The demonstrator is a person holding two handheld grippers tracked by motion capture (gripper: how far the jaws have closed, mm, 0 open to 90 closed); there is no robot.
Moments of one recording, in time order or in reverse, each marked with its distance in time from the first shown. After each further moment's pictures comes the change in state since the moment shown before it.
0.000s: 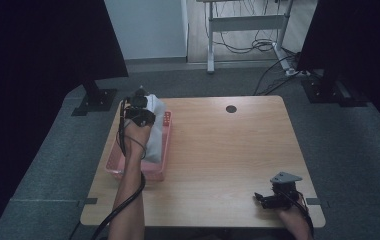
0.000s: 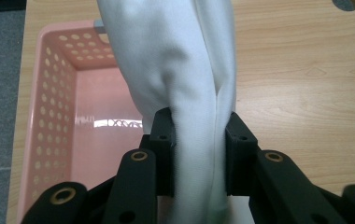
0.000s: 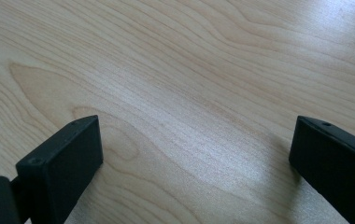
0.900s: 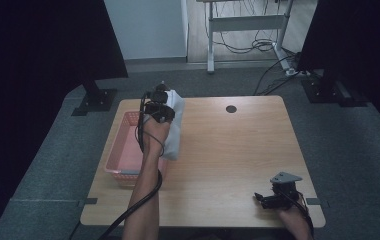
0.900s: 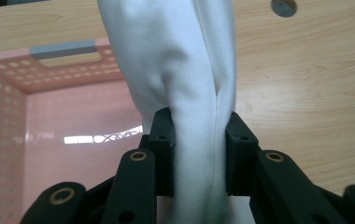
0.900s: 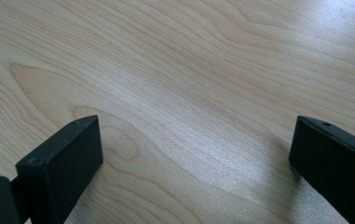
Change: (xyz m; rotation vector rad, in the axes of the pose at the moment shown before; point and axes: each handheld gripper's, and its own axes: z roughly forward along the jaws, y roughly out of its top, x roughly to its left) left arm -0.063 0.014 -0.002 -0.020 -0.065 0.075; right arm 0.000 0.000 0.000 0.000 0.001 -0.001
